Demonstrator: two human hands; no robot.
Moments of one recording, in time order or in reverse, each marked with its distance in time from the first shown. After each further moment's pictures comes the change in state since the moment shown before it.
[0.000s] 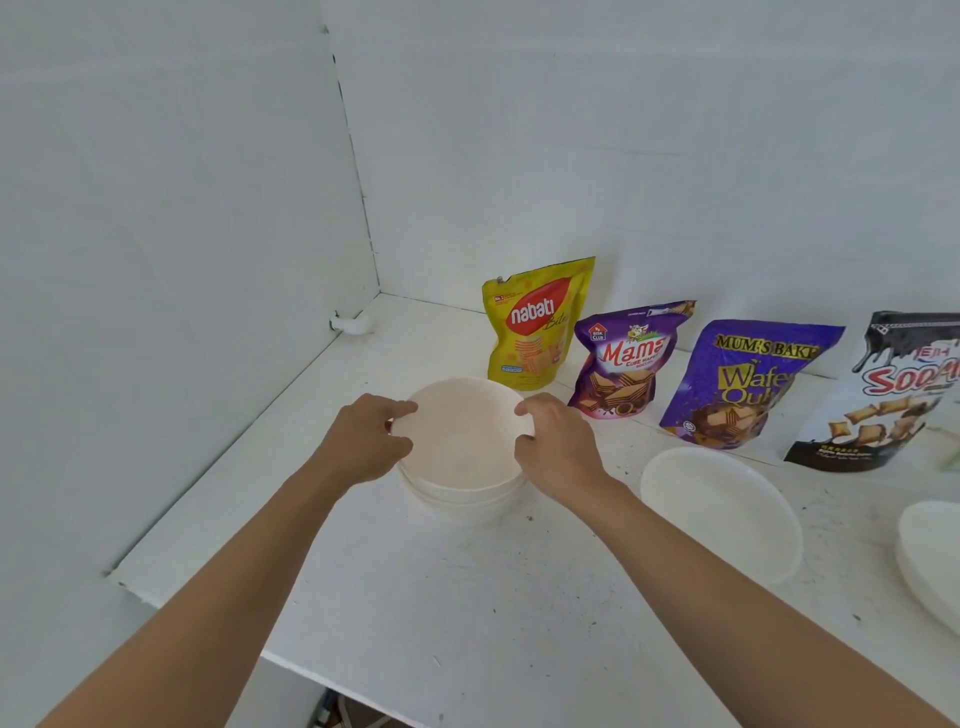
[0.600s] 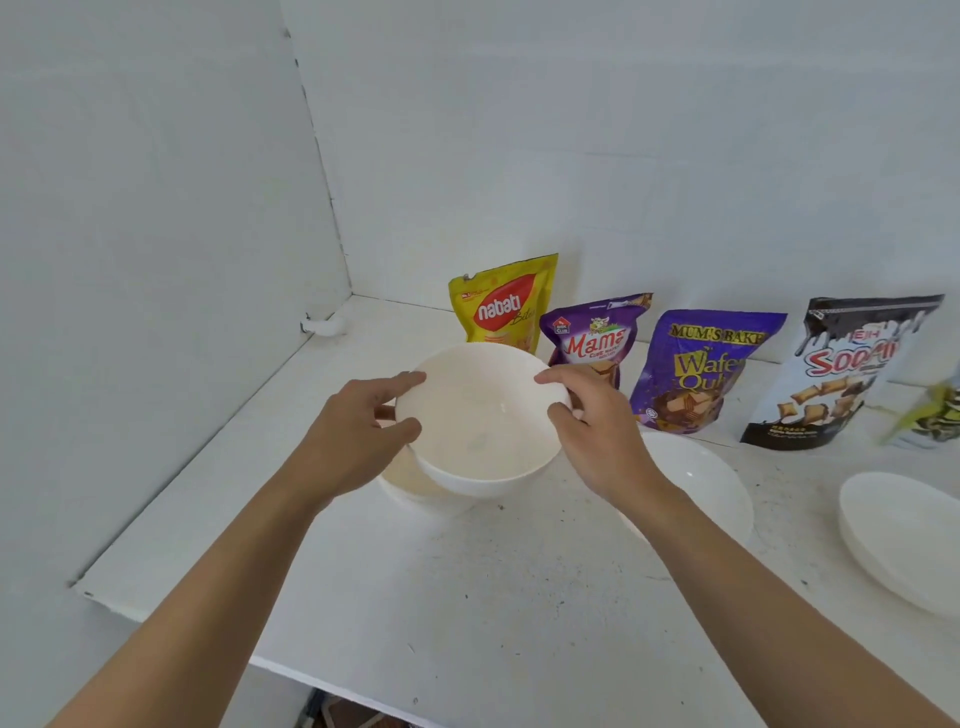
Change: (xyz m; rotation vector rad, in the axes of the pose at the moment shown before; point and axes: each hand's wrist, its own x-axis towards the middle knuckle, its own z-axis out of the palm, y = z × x) left_hand -0.051 0.050 -0.003 -0.255 0.015 0.194; right_hand -0.041 0.026 -0.060 0.350 0.214 -0.091
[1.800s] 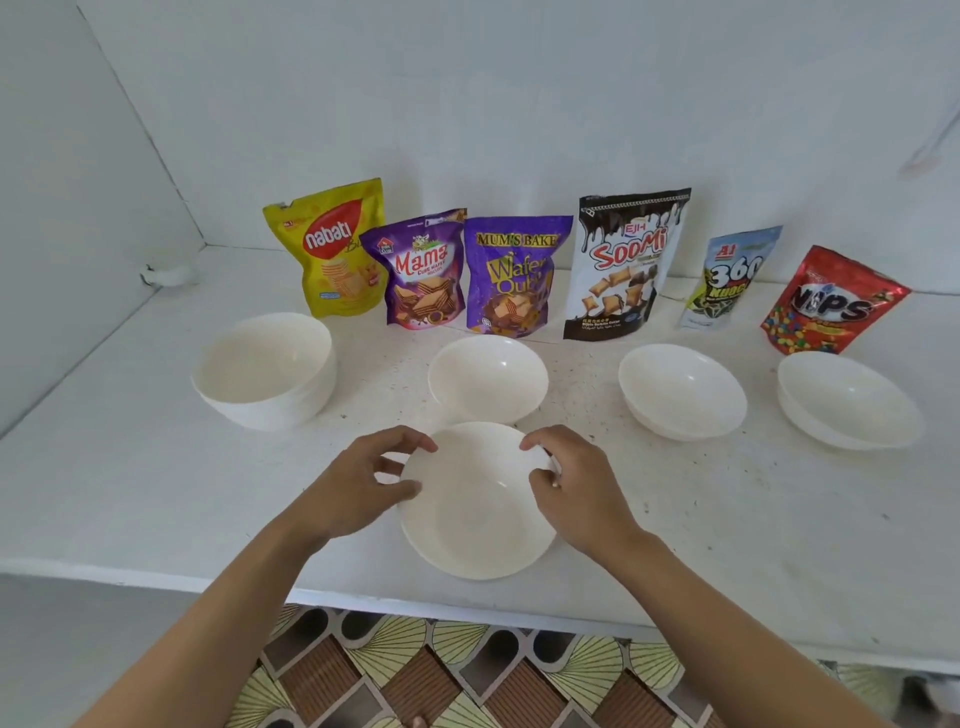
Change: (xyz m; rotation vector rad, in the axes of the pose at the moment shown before) left_hand -0.111 0.022 0.179 -0.005 -0.431 0.005; right_hand -0.196 0.117 -0.116 -0.196 -0.056 0.165
